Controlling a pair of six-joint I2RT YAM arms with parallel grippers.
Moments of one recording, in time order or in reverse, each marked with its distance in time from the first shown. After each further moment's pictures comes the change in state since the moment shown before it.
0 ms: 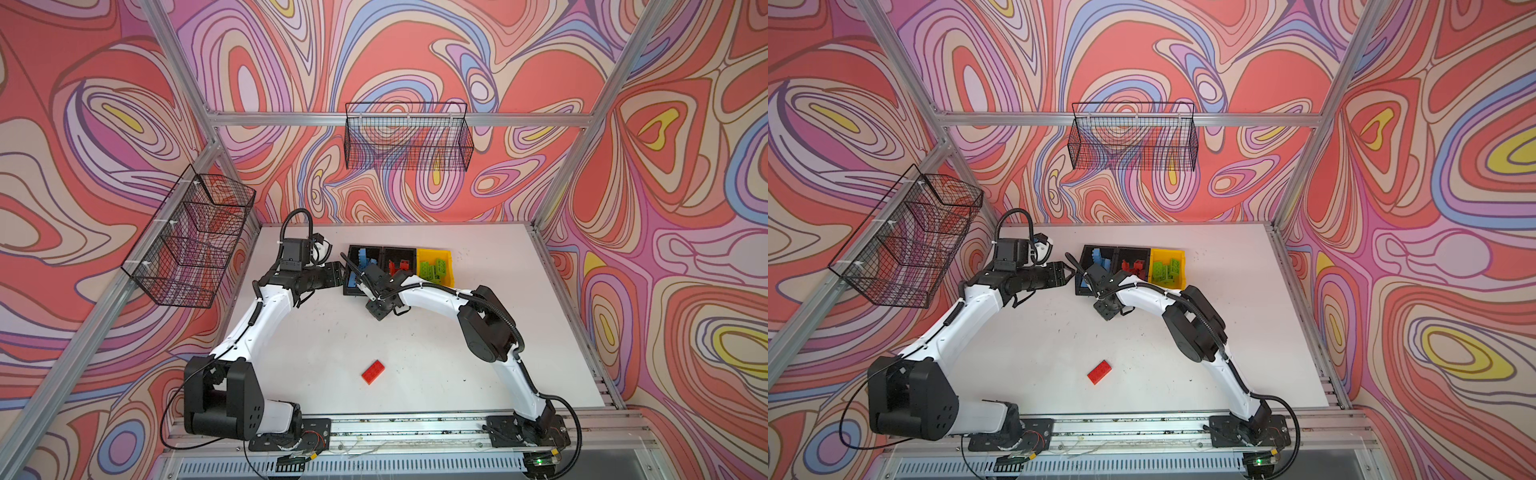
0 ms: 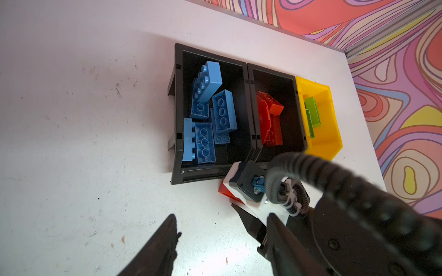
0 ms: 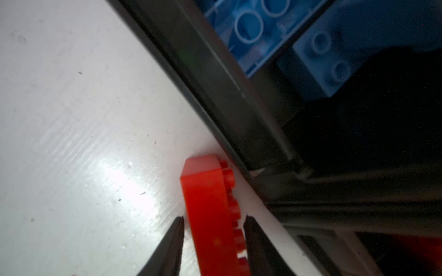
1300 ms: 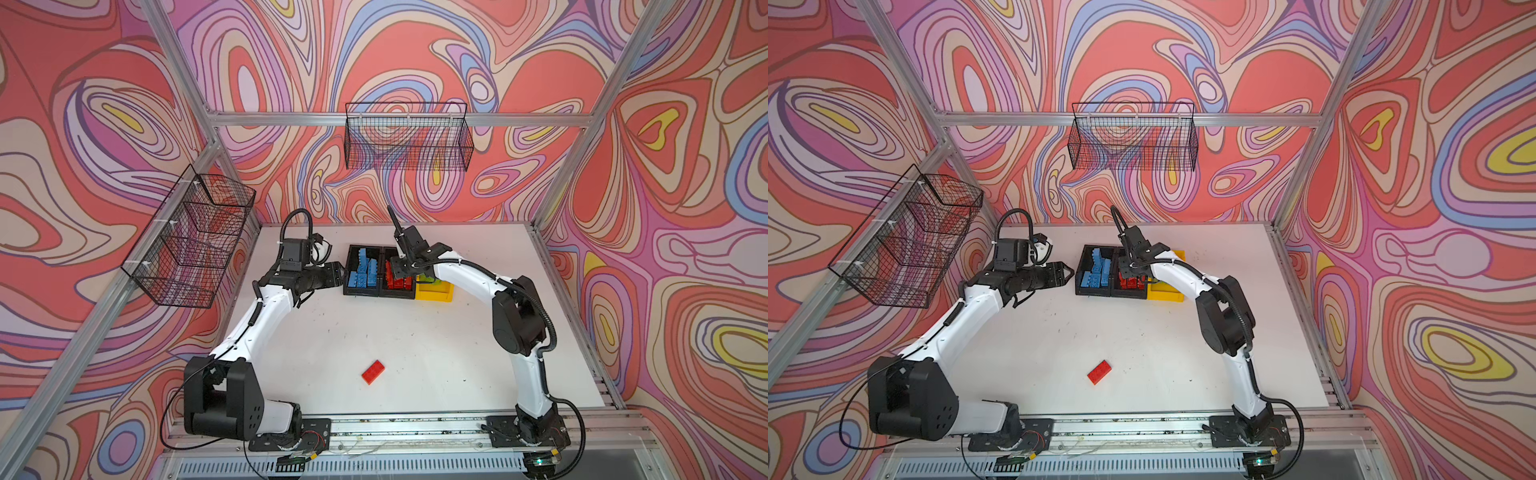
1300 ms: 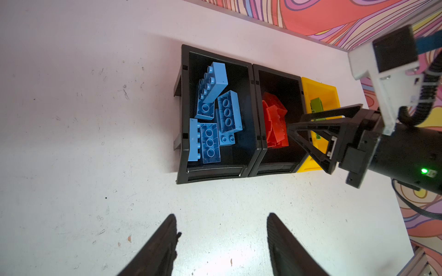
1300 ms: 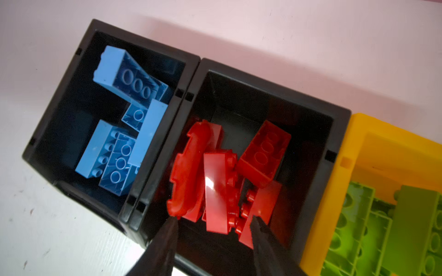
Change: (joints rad) left arm 0.000 -0.001 -0.002 0.000 -0.022 0.008; right arm -0.227 -0.189 -0.065 0.149 -0.050 0.284
